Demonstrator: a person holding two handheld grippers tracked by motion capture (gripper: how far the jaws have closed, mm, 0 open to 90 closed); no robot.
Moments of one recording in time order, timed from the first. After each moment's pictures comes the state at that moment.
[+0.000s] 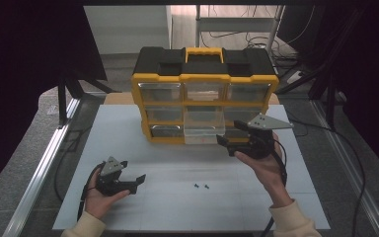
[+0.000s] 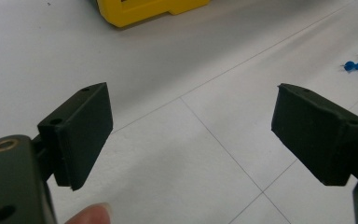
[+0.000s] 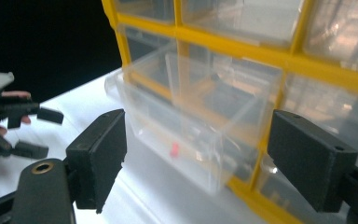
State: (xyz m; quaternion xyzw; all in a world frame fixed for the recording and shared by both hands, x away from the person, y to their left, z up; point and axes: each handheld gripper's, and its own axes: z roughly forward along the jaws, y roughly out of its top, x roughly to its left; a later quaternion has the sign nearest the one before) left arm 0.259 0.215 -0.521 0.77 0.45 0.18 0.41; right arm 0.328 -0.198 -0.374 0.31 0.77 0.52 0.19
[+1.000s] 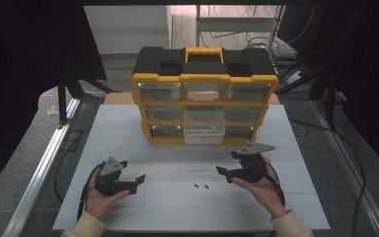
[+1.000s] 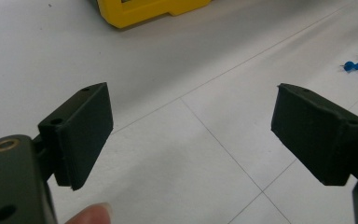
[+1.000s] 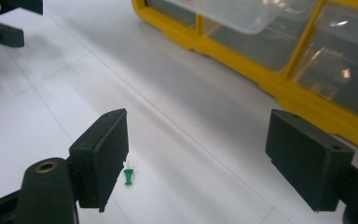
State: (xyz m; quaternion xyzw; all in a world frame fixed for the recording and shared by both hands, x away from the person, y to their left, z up) left arm 0.258 0.216 -0.521 0.78 0.44 0.18 0.41; right arm 0.317 -0.201 -0.458 0.32 0.84 0.42 0.13
